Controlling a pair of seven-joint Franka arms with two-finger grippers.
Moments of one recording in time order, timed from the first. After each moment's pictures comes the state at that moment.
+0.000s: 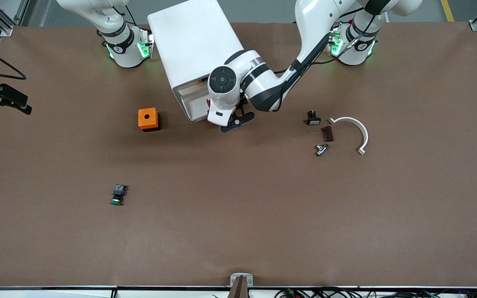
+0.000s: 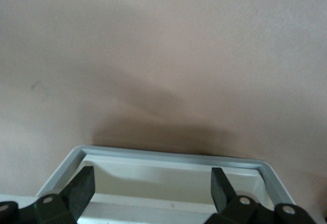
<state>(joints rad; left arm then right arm) -0.69 0.68 -0.31 -1.46 -0.05 1.98 -1.39 0.11 -0.04 -0.19 -1.64 -0.01 1.59 -0.09</state>
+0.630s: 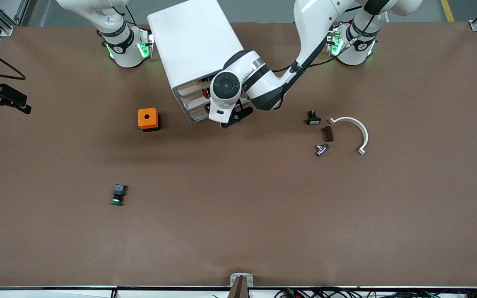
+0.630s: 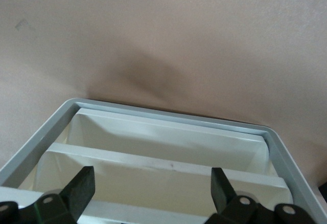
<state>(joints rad) -0.70 0.68 -0.32 -1.48 -0.22 1.98 -1.40 0.10 -0.04 -0.19 -1.64 -0.02 1.58 -0.09</state>
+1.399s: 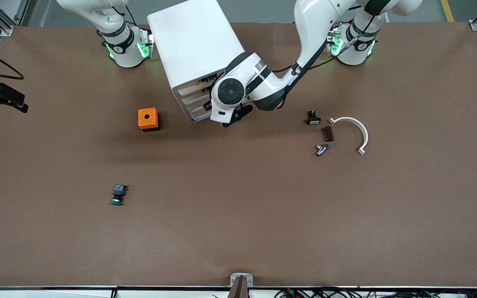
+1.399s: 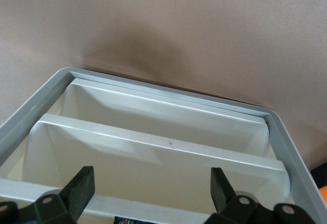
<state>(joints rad) -0.69 0.68 -0.32 -1.49 -0.34 1.98 -1.39 0.10 -0.05 -0.19 -1.64 -0.05 1.57 -0.09</state>
